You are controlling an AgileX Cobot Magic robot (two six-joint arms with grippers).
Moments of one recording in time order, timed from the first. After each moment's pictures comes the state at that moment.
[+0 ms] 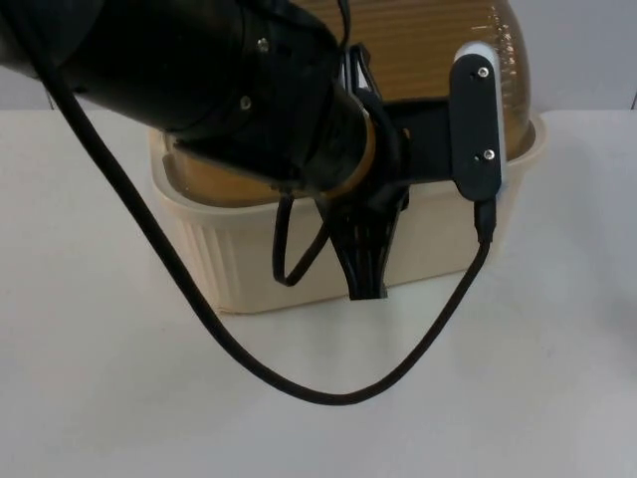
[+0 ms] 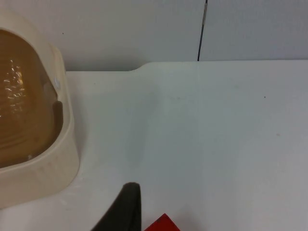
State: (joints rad) right arm 0.04 0.80 -0.87 -0.10 0.69 0.09; left arm -0.81 1.90 -1.09 1.34 0.26 -0.42
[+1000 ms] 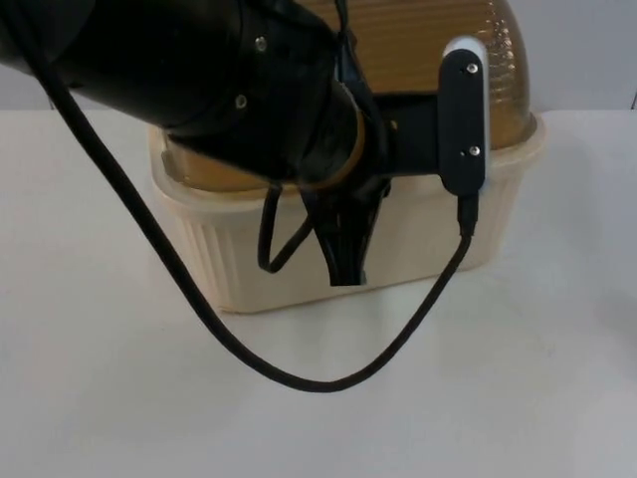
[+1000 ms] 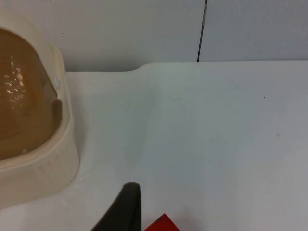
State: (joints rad) right arm 0.04 0.80 -0.87 -0.10 0.69 0.09; left arm -0.82 1.89 -1.09 1.39 0.37 -0.43
